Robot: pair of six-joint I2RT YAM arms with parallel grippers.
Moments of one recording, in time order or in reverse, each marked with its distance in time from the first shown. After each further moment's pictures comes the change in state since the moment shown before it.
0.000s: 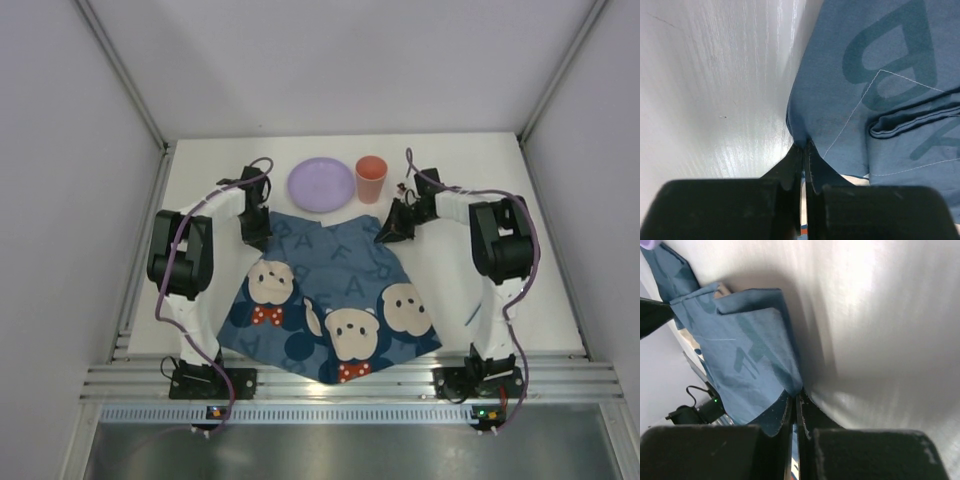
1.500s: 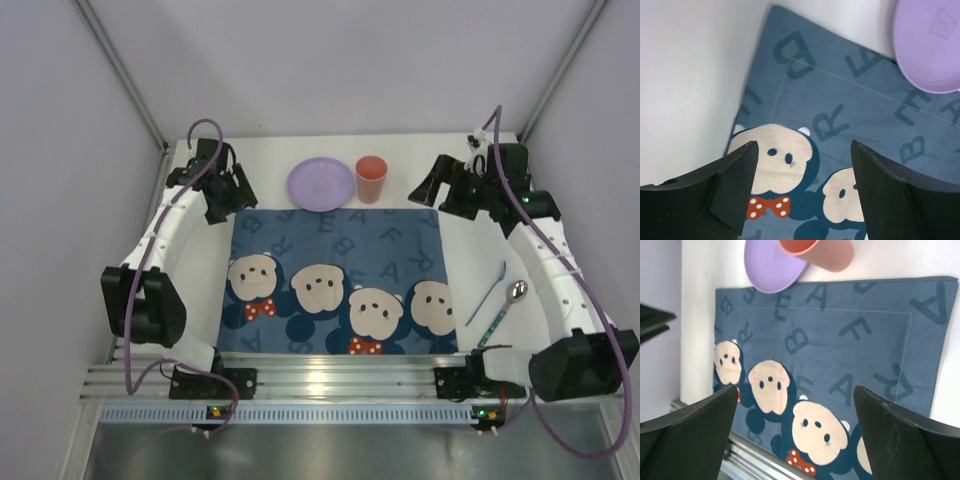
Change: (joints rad) left arm 0.081 -0.408 0.044 -0.080 -0.148 -0.207; right arm -0.160 -0.798 -0.074 -0.249 0.238 -0.051
